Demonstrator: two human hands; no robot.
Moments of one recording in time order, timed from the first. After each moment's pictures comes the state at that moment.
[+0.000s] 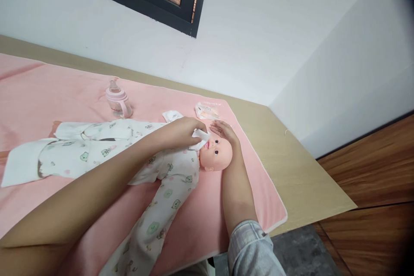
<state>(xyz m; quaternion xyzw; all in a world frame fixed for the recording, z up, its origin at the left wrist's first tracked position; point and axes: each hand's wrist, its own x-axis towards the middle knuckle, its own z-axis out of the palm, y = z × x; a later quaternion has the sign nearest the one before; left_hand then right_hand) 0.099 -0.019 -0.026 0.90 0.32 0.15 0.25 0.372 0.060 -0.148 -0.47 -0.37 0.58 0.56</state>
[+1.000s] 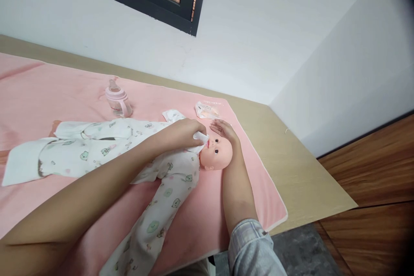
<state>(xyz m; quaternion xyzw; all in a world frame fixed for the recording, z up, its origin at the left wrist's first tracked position) 0.104 -0.026 -0.022 0.91 0.33 0.13 0.22 0.370 0.058 -0.146 -0.46 -0.37 0.57 0.57</state>
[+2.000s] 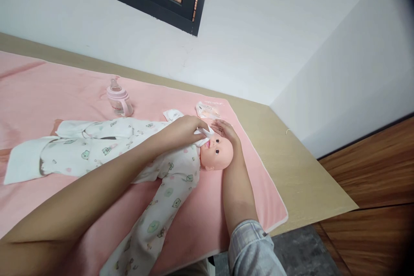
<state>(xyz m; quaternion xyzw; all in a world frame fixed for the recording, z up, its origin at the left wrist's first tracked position) 0.107 -0.019 -0.032 0.89 0.32 0.21 0.24 0.373 0.062 -0.155 -0.46 -0.38 0.57 0.56</state>
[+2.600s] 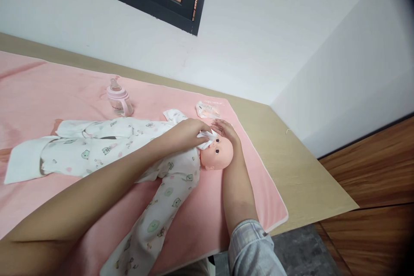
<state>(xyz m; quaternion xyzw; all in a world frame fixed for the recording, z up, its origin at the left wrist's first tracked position) 0.111 -0.025 -0.034 0.90 0.30 0.20 0.23 0.375 0.064 -0.159 -0.43 -0.41 0.56 0.57</state>
